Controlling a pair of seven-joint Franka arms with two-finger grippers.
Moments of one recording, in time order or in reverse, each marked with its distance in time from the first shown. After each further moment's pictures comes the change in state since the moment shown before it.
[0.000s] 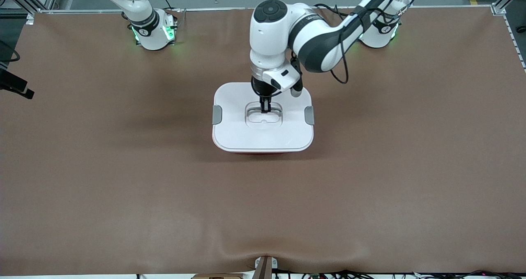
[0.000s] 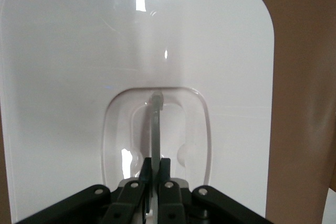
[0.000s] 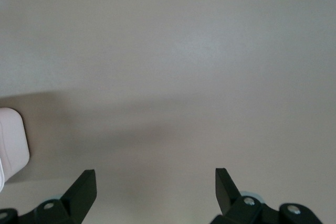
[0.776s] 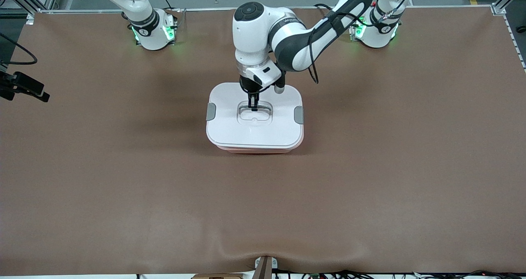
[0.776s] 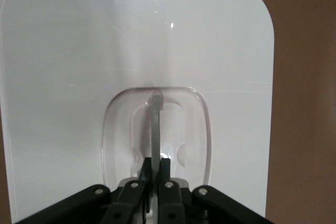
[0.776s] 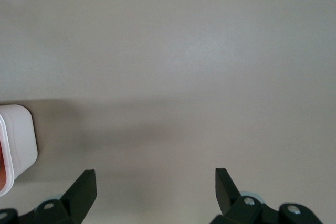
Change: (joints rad) left arm -0.080 0.073 0.009 0.000 0.110 0.011 -0.050; right arm 0.052 0.004 0.012 -0.007 0.000 0.017 0.014
